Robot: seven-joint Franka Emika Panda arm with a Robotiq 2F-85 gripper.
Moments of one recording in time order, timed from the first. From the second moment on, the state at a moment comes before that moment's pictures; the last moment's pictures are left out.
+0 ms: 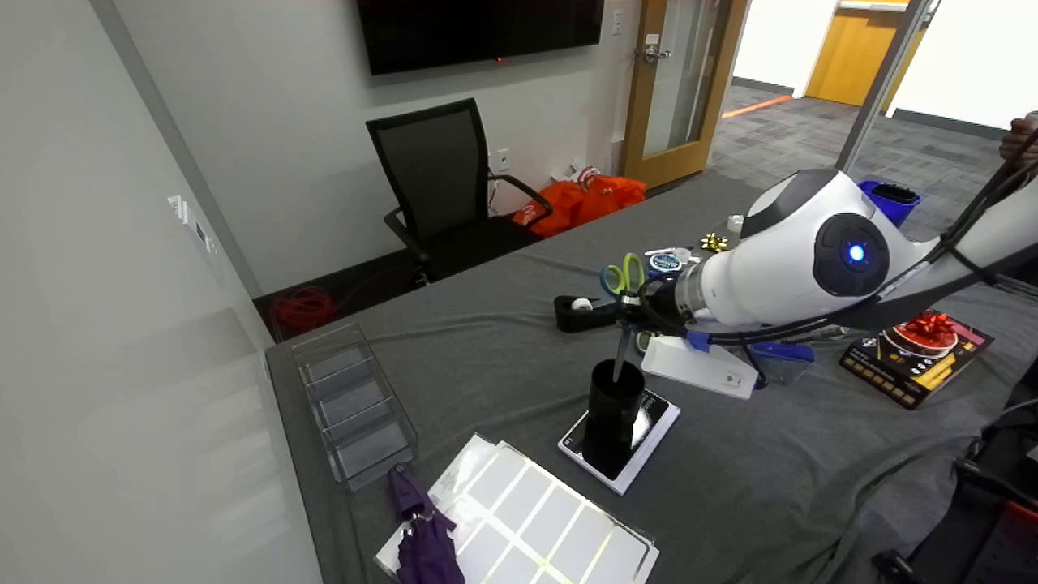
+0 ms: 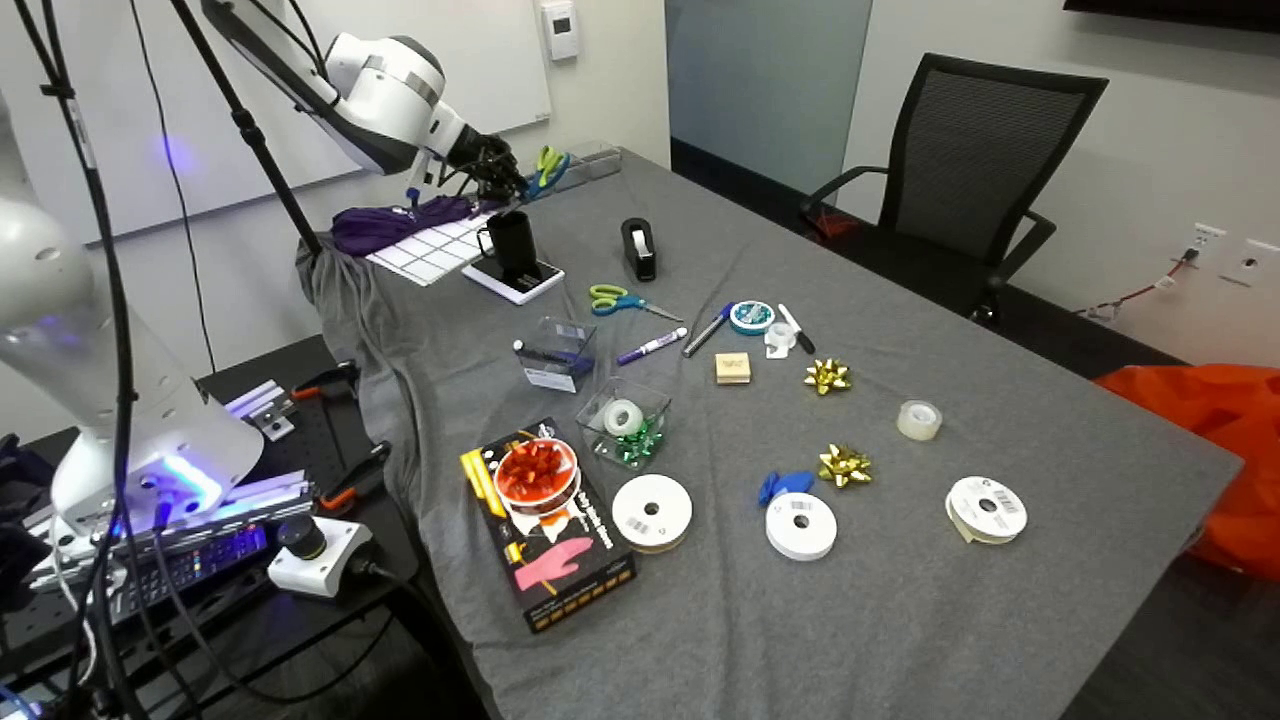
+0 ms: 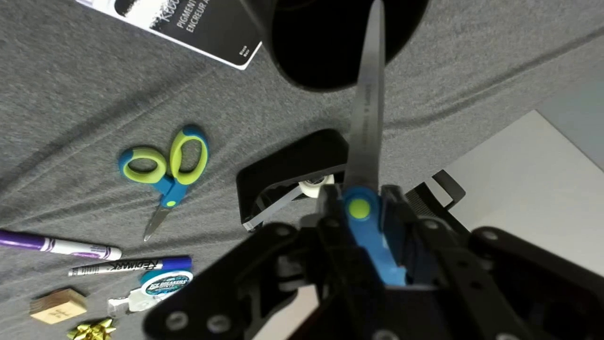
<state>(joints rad) 0.35 0.27 -0.03 -2.22 -1.65 2.88 2.60</state>
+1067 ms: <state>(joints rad) 0.40 0.21 0.01 -2.21 -1.90 2.75 2.60</state>
